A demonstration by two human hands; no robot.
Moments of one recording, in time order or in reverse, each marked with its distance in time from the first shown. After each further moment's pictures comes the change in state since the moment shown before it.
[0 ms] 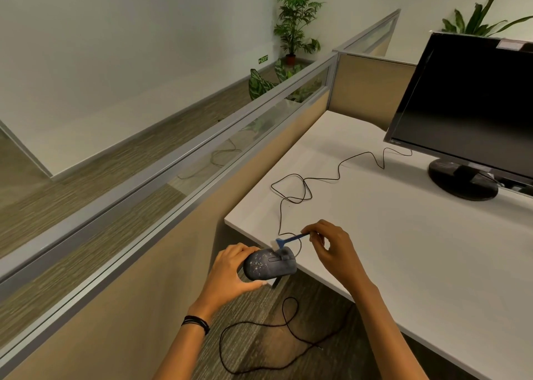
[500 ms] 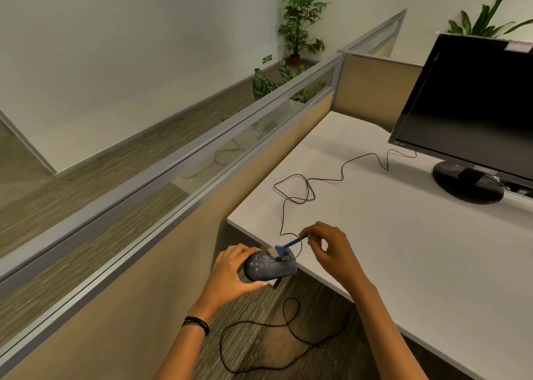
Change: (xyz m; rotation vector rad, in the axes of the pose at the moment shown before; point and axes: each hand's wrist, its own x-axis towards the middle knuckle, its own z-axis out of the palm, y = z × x) left_hand -0.005 -0.003 -0.001 -0.016 0.020 0.002; right_hand 0.005 -0.004 0.005 -0.001 -0.053 -0.027
